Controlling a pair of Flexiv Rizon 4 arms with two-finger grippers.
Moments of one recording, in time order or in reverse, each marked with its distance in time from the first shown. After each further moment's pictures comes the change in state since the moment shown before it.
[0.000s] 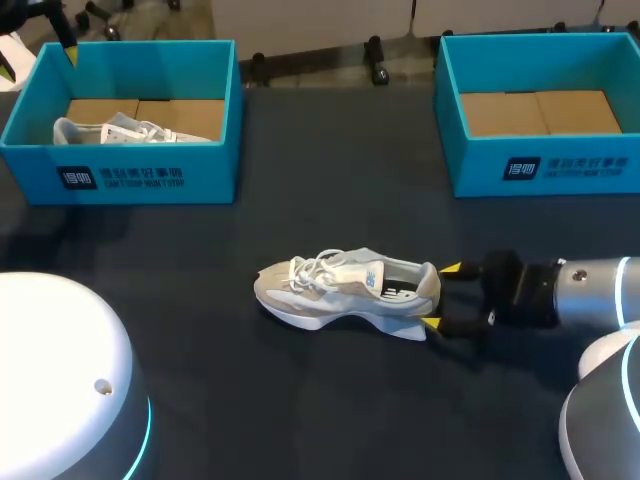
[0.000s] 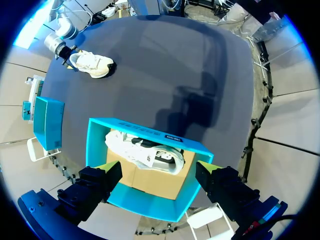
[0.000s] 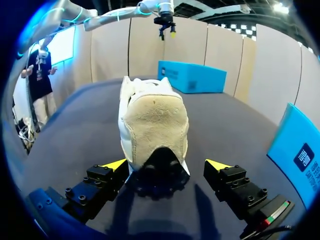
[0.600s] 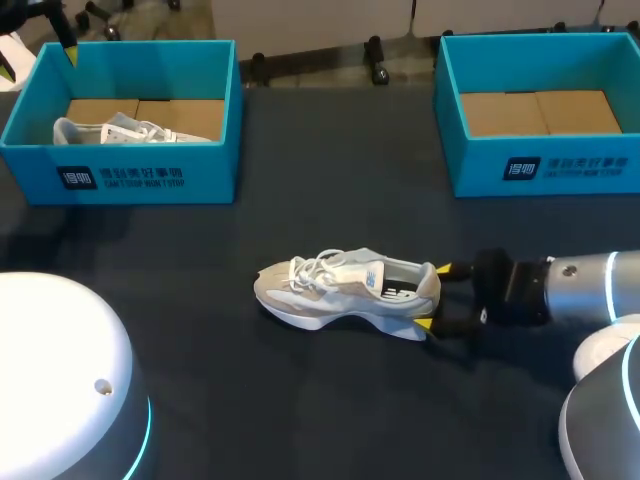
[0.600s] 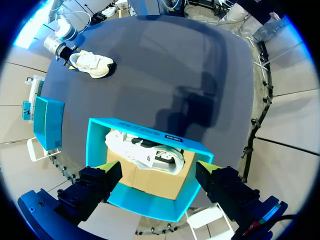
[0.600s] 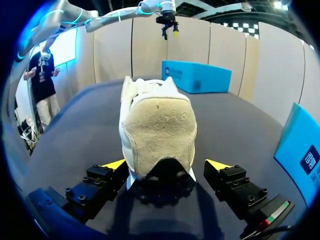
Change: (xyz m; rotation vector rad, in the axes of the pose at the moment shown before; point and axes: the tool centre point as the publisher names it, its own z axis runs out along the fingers) left arm 0.000 0.000 0.000 0.000 0.000 0.000; right arm 0.006 0.005 0.011 -0.001 0.040 0.002
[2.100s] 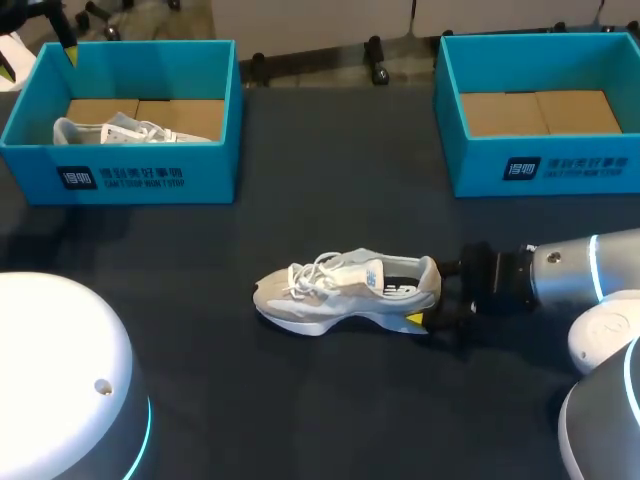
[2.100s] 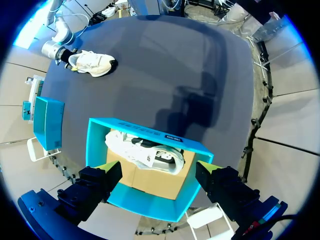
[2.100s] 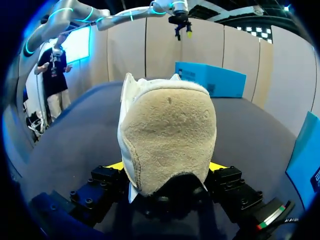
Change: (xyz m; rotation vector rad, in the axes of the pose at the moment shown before) left arm 0.000 0.000 0.000 0.000 0.000 0.000; right arm 0.001 0.005 0.021 -0.026 0.123 -0.070
